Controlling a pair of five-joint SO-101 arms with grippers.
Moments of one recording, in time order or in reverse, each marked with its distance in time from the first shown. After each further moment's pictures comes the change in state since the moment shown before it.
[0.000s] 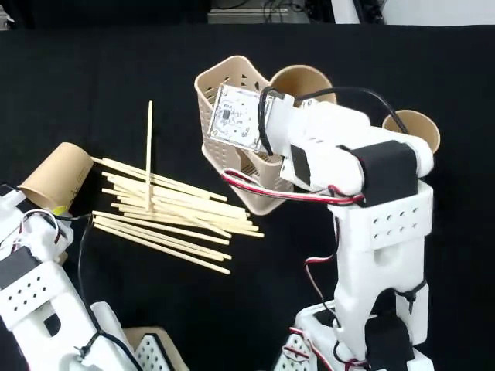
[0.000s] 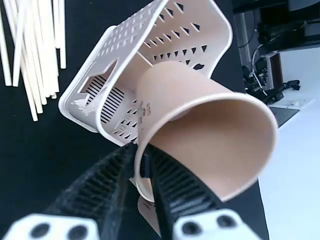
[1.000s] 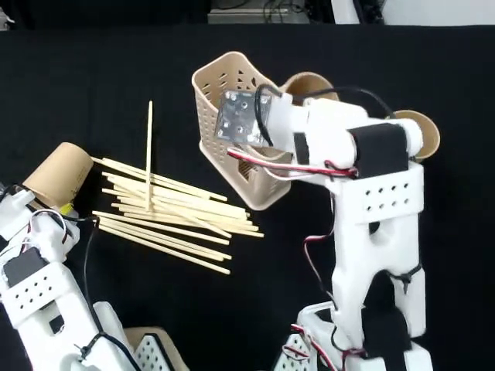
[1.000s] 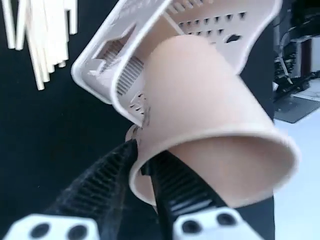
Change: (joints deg) left arm 2.3 -0.1 4.2 -6.1 0.0; right arm 3.6 2.6 6.2 0.0 7.5
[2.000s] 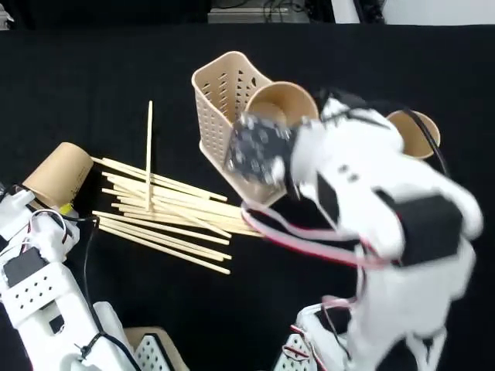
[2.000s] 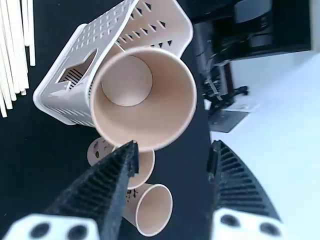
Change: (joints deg) left arm 0.0 0.0 0.0 0.0 0.0; right arm -1.4 -14.4 -6.2 0.0 -3.5
